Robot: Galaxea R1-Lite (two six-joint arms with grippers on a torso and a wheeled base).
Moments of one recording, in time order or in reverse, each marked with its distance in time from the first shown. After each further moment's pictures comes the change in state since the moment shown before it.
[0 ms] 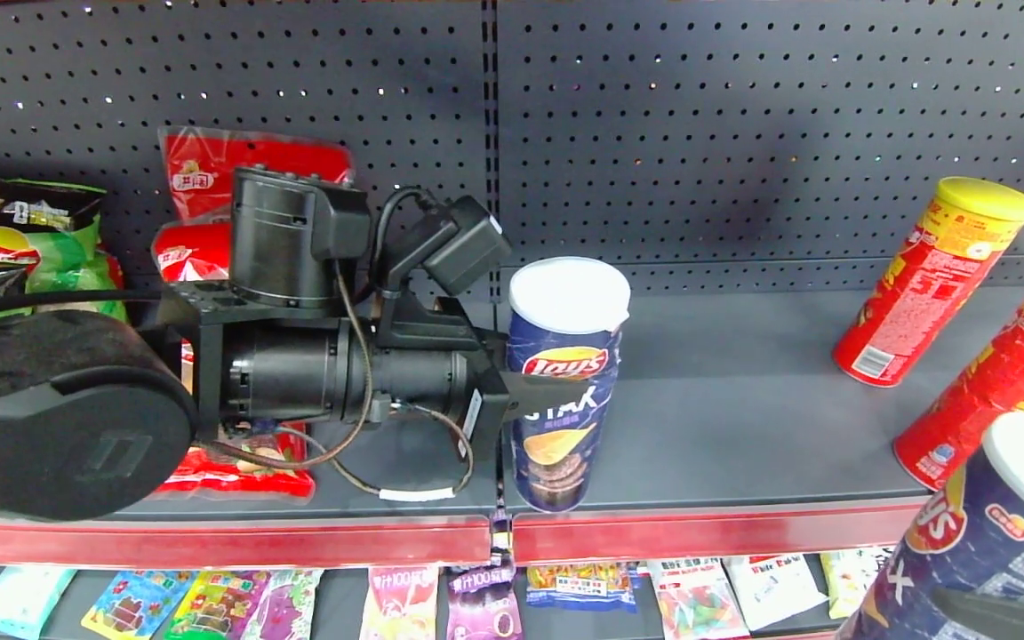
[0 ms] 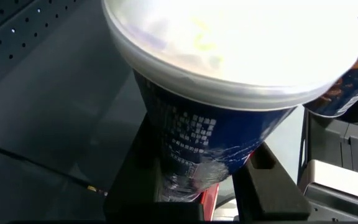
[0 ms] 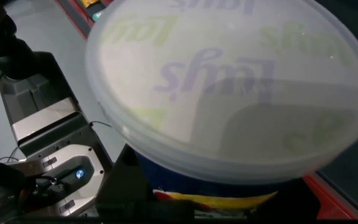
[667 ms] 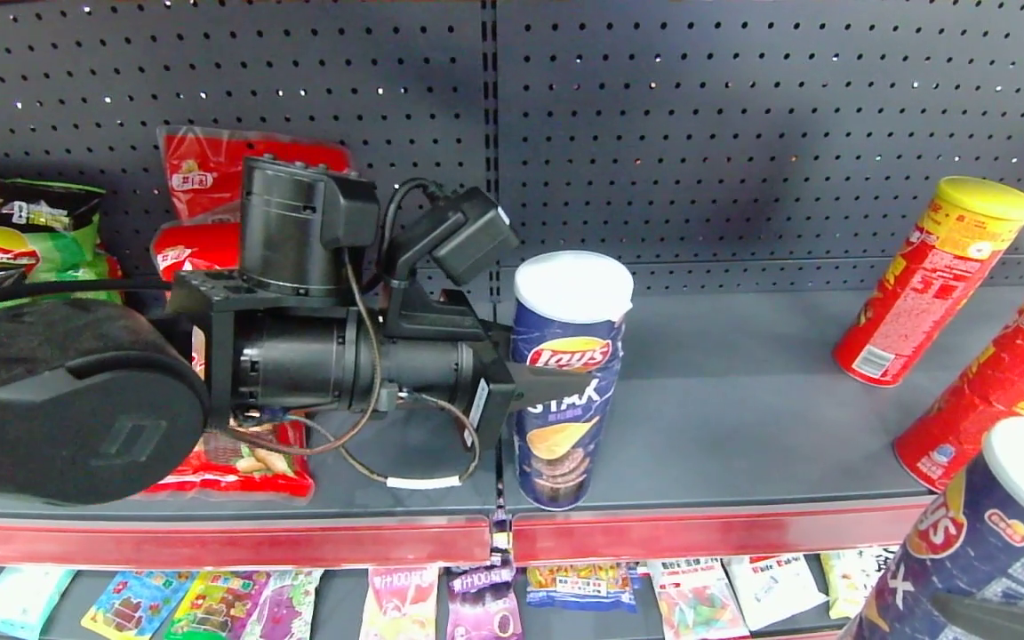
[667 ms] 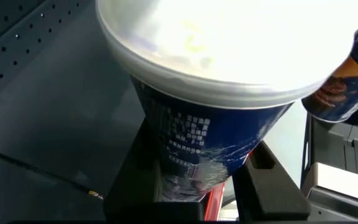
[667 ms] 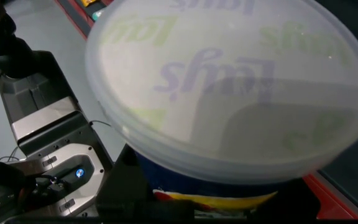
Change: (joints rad) left arm 0.000 0.009 -0.031 0.001 -0.001 -0.001; right arm 0.000 -0.006 0.010 0.000 -0.001 0.000
